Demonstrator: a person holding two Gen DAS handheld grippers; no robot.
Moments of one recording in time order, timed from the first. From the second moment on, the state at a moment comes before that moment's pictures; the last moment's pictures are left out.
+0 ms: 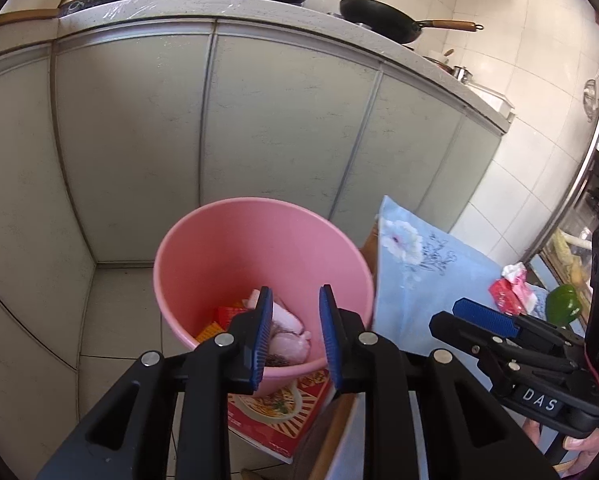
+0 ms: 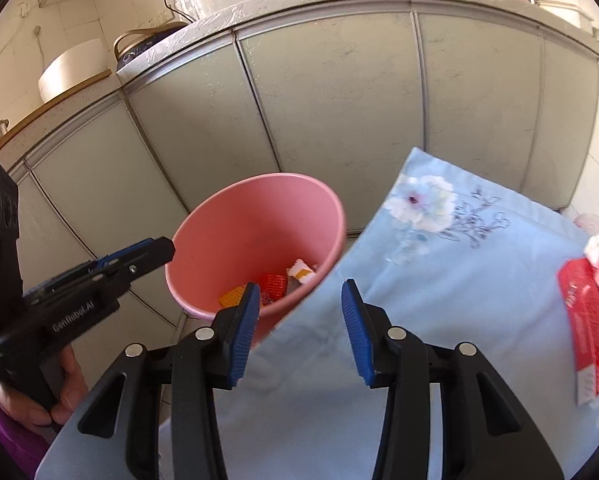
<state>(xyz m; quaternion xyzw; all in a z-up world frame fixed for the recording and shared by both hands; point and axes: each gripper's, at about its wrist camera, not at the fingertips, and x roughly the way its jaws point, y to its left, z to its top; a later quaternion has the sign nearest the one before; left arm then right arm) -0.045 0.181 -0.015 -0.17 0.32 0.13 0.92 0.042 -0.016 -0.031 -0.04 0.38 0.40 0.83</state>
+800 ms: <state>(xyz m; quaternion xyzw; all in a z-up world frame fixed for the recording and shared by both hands) -0.048 0.043 0.000 -0.07 0.36 0.02 0.93 0.008 -0.157 -0.024 -0.03 0.36 0.25 0.90</state>
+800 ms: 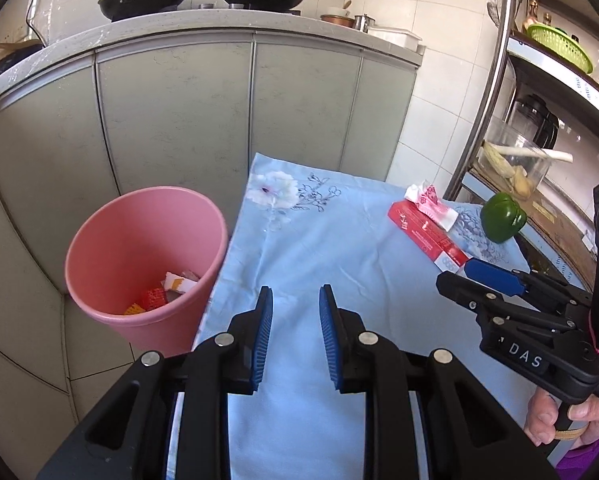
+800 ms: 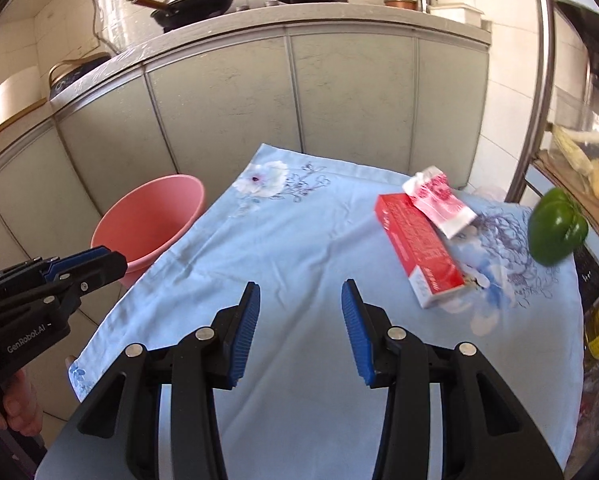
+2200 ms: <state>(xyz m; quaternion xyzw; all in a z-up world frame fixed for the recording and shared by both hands) 0.045 -0.007 -0.014 -0.09 0.40 -0.04 0.91 0.135 -0.203 -0.092 0.01 0.45 0.24 0.86</state>
